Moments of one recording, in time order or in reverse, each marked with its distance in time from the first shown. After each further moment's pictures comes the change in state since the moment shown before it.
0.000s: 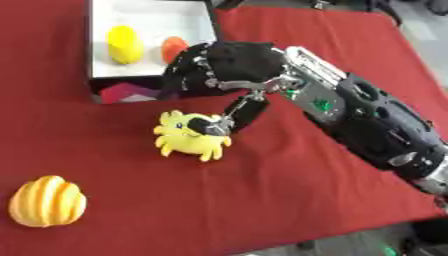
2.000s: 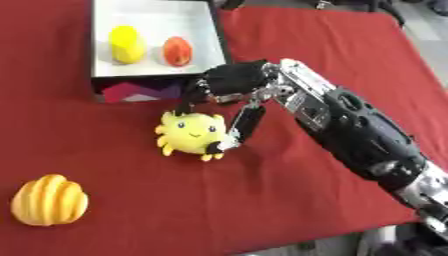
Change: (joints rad) left arm 0.009 0.000 -0.013 0.000 -0.029 0.014 -0.037; right arm 0.009 0.101 -0.061 0.160 0.125 0.033 0.232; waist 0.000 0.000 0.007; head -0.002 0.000
